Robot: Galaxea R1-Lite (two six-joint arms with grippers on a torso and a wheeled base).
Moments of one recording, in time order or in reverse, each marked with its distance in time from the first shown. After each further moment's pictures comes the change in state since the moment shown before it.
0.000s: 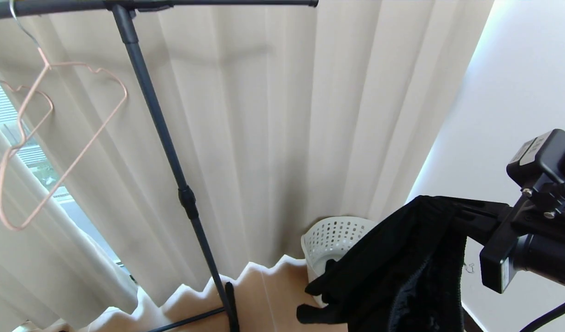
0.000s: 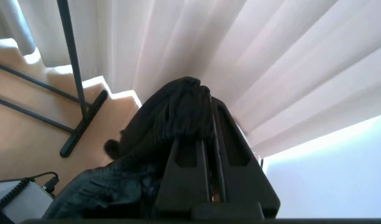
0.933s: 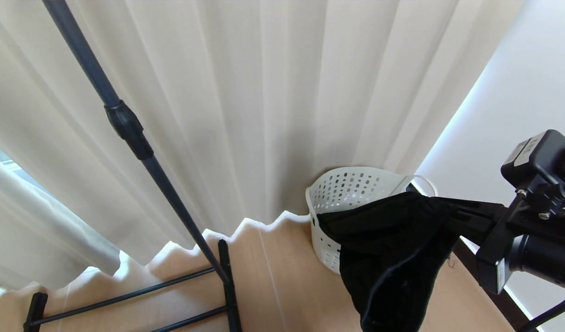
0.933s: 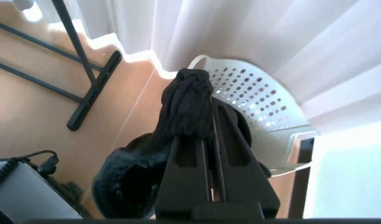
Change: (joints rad) left arm -0.001 0.000 0.000 0.000 0.000 0.000; right arm 0.015 0.008 -0.004 -0.001 0.001 0.001
